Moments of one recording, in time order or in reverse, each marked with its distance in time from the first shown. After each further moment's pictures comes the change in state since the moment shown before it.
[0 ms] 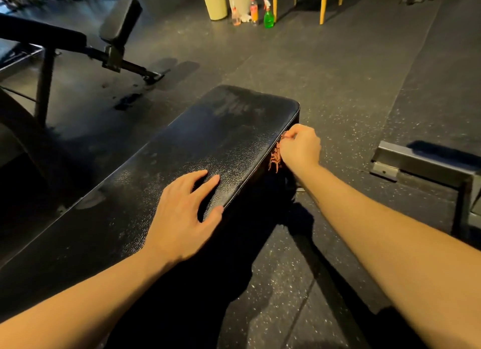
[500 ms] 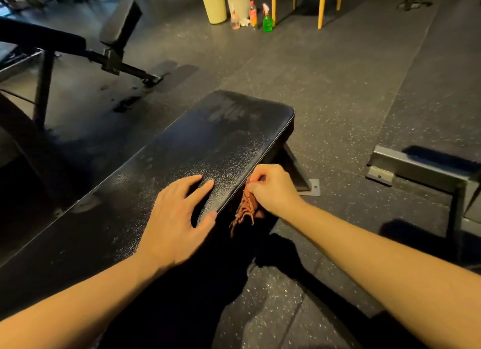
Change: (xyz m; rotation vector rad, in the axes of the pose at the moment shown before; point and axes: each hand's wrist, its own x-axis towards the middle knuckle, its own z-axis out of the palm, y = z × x) left_hand -0.001 0.002 0.000 -0.005 -0.002 -0.004; right_hand -0.063 0.009 0.006 -0.018 -0.439 -0.128
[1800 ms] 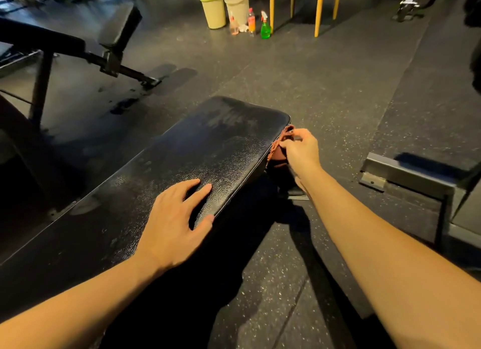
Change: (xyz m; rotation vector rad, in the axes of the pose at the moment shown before) left_hand 0.002 -0.003 0.000 0.007 -0.006 0.005; right_hand 0.060 -0.003 -0.057 0.508 0.355 0.144
